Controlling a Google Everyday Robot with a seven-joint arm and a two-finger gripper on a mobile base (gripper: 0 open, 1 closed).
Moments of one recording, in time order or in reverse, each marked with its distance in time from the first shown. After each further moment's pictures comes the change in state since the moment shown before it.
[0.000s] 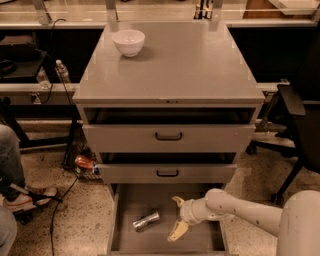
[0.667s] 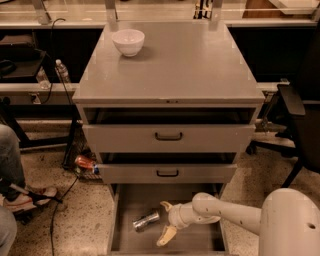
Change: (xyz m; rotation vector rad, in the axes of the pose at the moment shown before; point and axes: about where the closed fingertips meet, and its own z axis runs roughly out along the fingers) arm -0.008 0.011 0.060 -0.050 -0.040 -0.029
